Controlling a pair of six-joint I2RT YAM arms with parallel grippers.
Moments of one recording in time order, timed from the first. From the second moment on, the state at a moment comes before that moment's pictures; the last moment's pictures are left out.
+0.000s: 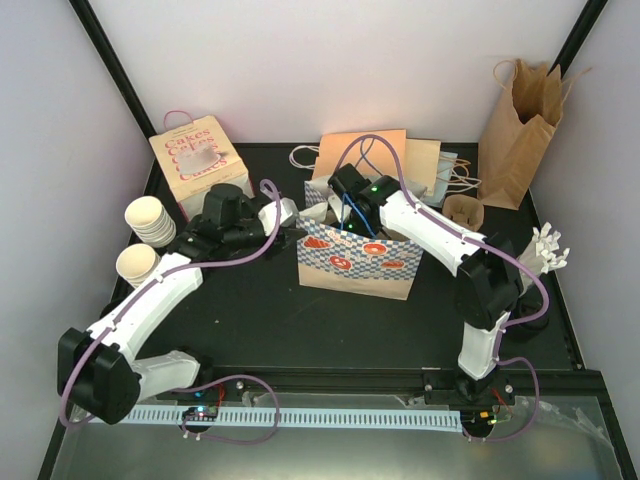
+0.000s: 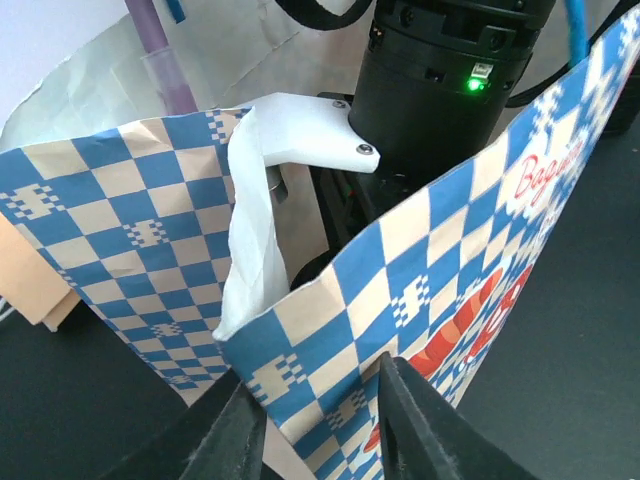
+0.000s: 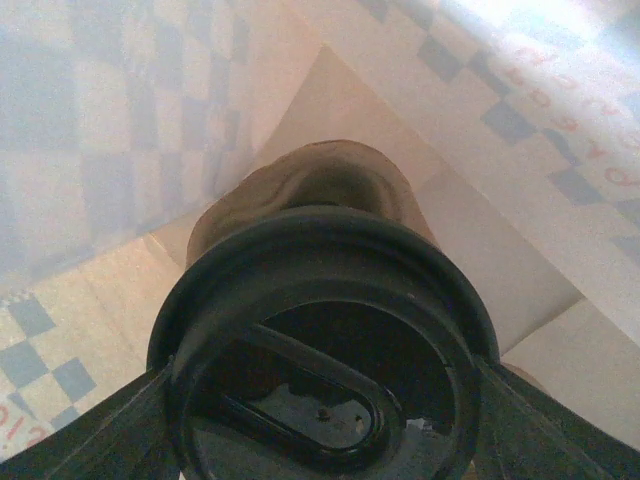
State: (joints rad) left arm -0.40 1.17 0.91 -0.27 0.62 0.41; right arm 0.69 1.85 1.62 -1.02 -0.11 0.09
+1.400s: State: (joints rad) left arm -0.39 0.99 0.82 -0.36 0.68 0.41; right arm 0.90 1.81 1.50 -0.92 0.24 0.17
